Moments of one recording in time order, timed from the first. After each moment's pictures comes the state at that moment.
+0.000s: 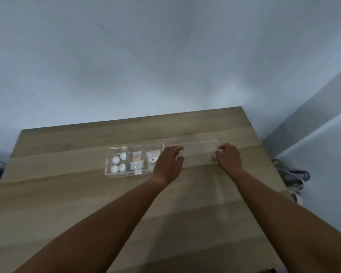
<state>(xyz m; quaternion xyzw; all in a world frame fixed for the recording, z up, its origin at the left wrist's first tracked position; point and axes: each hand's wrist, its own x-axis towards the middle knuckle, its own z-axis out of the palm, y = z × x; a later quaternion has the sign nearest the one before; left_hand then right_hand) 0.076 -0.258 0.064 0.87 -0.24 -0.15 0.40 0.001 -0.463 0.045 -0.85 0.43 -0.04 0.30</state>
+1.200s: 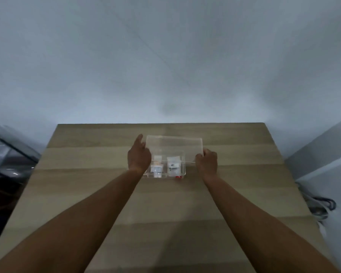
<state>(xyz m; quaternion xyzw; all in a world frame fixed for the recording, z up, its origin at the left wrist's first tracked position) 0.154 -0.149 0.077 0.89 0.04 -0.08 0.45 0.074 -0.342 0.063 -0.79 0.41 -0.06 0.45</state>
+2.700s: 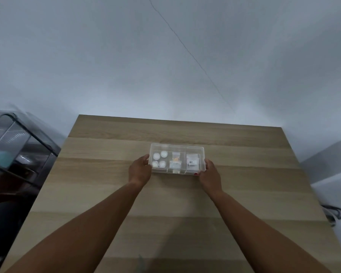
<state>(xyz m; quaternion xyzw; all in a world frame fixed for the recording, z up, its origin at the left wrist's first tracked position) 0.131 -0.058 0.041 0.89 0.04 -0.15 0.42 0.048 -0.273 0.038 -0.83 0.34 0.01 0.43</state>
